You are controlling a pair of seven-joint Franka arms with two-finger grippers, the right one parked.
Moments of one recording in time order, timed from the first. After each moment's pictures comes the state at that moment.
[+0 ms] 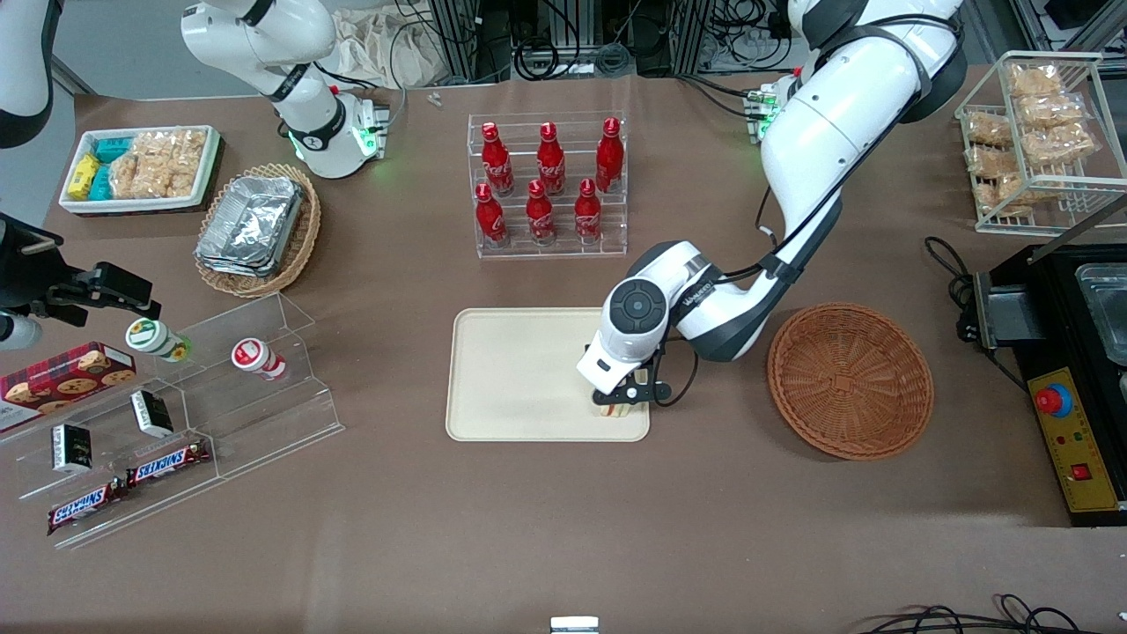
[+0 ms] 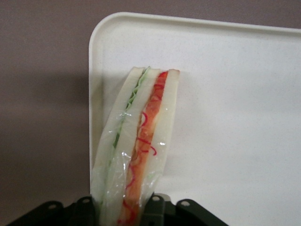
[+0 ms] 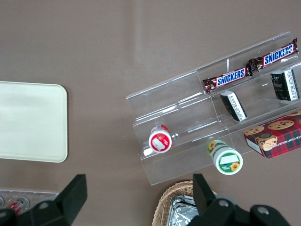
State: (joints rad) arm -0.23 0.82 -0.54 -1.48 0.38 2.12 -0.93
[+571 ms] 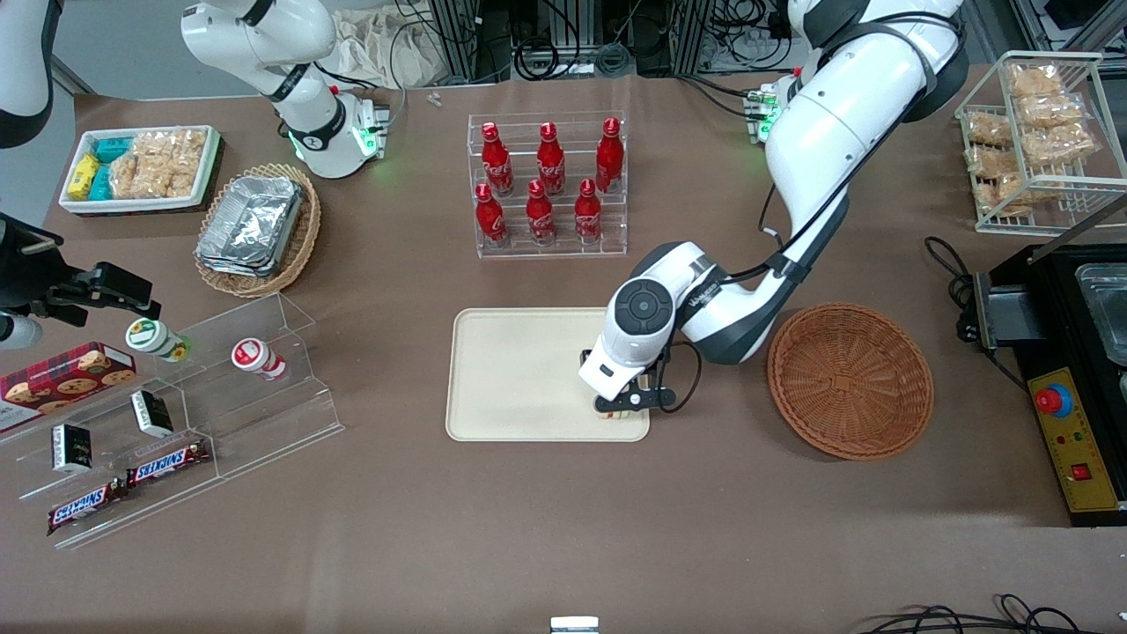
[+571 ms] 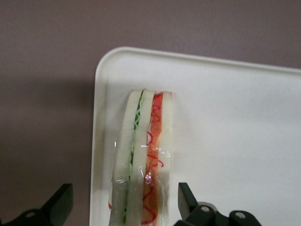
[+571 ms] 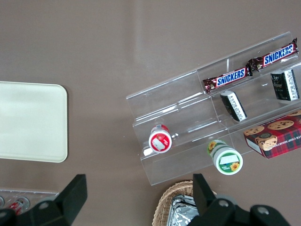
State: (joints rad) arm -0.22 0.80 -0.54 -1.43 0.38 2.12 -0.95
